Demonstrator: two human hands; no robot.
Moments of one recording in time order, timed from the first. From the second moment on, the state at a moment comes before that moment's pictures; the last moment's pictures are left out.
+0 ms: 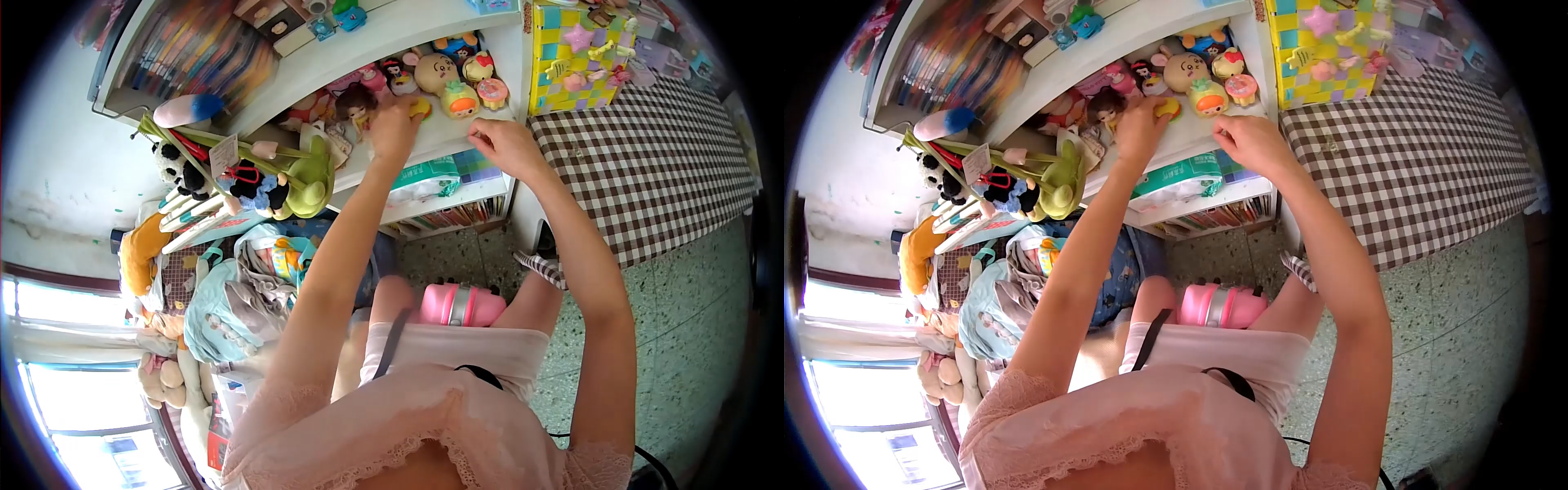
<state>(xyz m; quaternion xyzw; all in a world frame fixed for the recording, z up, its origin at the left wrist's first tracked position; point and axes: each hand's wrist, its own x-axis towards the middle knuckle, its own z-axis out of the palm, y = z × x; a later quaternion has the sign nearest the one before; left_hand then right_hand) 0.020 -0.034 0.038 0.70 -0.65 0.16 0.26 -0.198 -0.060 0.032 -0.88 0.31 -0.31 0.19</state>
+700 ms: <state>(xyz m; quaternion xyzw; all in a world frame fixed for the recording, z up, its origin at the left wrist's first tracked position) 0.099 -0.032 0.031 0.73 -0.50 0.09 0.46 -0.199 -0.061 0.030 -0.88 0.30 -0.31 0.18</state>
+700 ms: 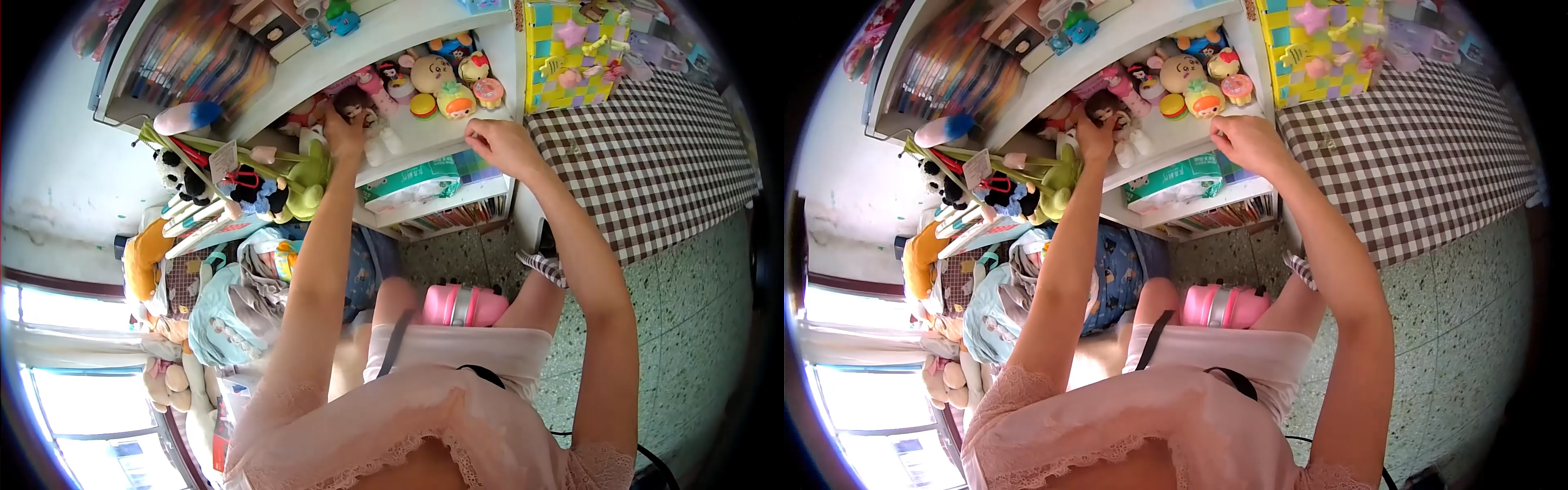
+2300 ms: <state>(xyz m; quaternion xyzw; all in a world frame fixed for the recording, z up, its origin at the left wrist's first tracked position) 0.050 -0.020 0.022 0.65 -0.67 0.17 0.30 -0.199 -0.059 0.029 -0.89 0.29 -0.30 0.18</state>
